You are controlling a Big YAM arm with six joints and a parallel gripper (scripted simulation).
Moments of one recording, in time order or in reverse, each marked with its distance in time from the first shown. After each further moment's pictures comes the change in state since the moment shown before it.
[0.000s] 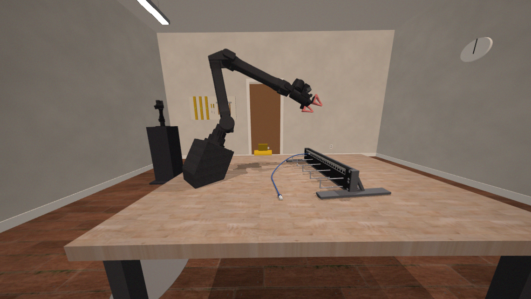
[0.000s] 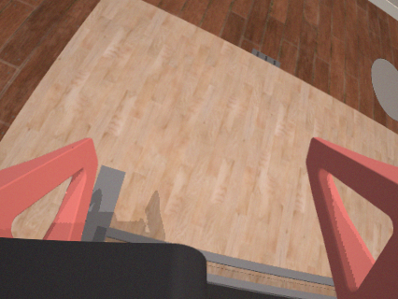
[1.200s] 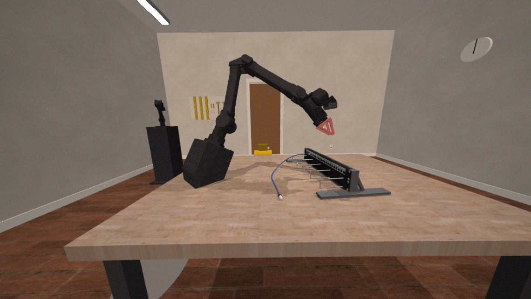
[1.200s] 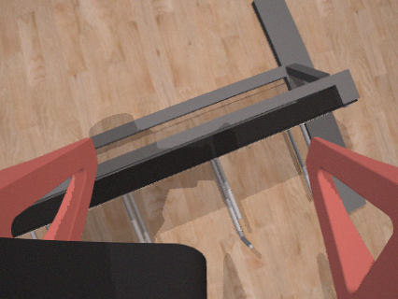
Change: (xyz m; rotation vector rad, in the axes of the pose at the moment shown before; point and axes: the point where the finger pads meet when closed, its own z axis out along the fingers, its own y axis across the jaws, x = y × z) arm 0.240 -0.194 0.029 0.265 0.469 0.550
